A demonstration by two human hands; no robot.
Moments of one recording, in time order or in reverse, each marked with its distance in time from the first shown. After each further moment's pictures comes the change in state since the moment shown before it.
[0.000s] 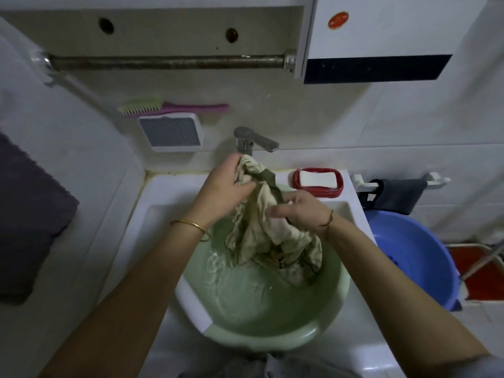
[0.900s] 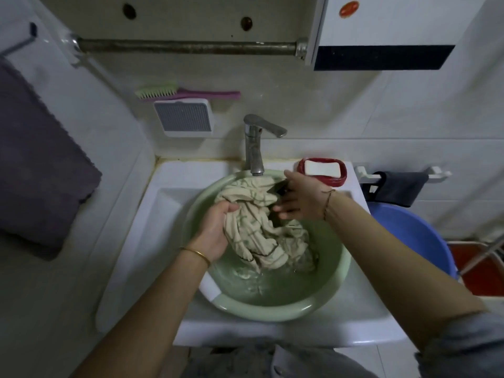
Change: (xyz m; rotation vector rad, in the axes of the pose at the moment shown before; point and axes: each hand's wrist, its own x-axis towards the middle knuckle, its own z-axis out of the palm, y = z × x) left_hand -0.078 -0.033 0.027 -1.031 0.095 -0.752; right_hand 0.009 -0.002 0.009 0.495 -0.039 0.486
